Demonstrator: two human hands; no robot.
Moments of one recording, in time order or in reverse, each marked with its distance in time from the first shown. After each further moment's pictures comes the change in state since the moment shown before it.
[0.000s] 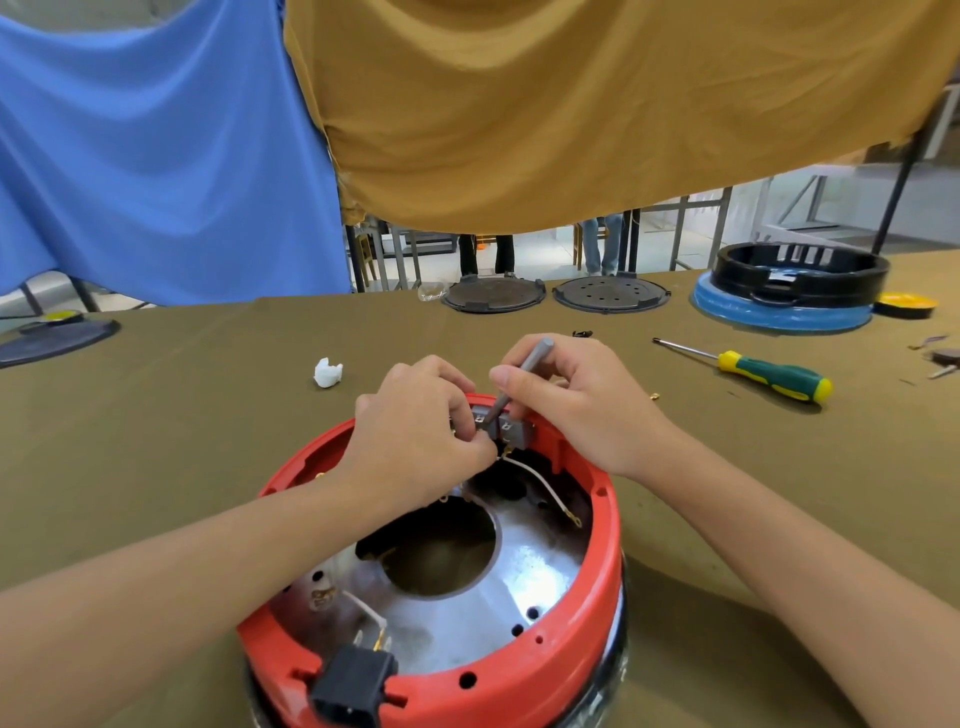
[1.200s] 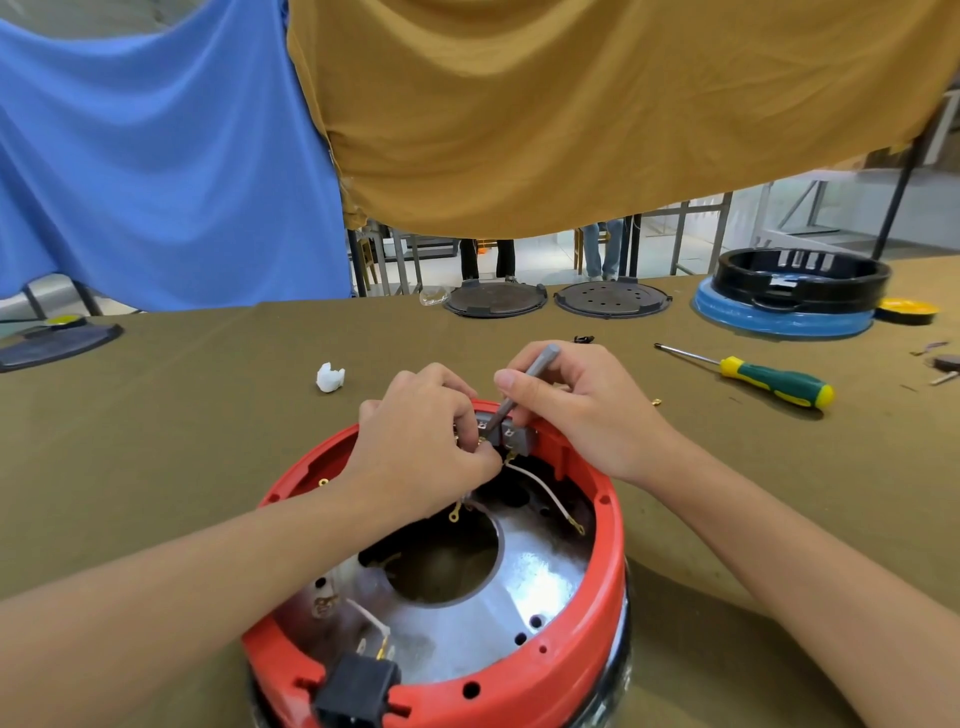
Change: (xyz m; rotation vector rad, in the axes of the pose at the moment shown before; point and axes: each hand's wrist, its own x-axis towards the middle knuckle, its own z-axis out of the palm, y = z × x) left_hand 0.001 -0.005 0.004 0.051 0.011 0.045; right_hand 0.001 0.004 0.001 0.111 0.013 0.036
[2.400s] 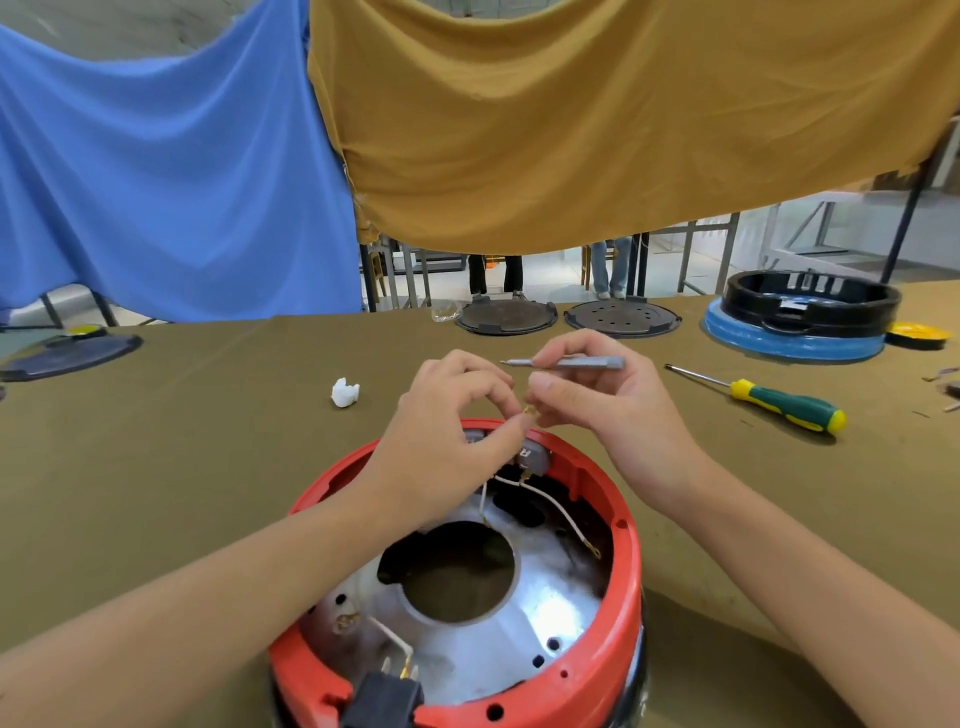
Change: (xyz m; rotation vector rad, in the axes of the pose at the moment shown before) left_hand 0.000 0.008 -0.014 -0.384 0.109 0.158; right_hand -0.003 -0.010 -0.002 0.428 0.107 0.012
